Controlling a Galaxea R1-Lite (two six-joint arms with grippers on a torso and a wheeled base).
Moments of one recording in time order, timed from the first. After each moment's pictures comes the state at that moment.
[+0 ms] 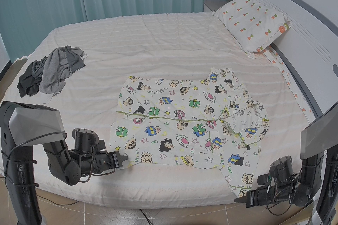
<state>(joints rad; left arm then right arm) -0.21 2.29 -0.53 -1.08 -0.29 -0.43 0.37 2.23 -0.02 -1.27 0.36 0.45</state>
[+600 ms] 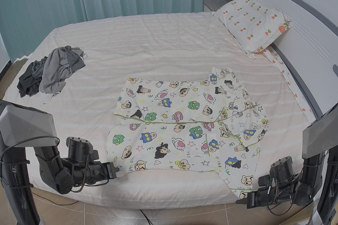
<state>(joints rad) -0.23 2.20 -0.35 -1.08 -0.23 -0.44 0.37 2.20 -0.02 -1.20 0.35 0.46</state>
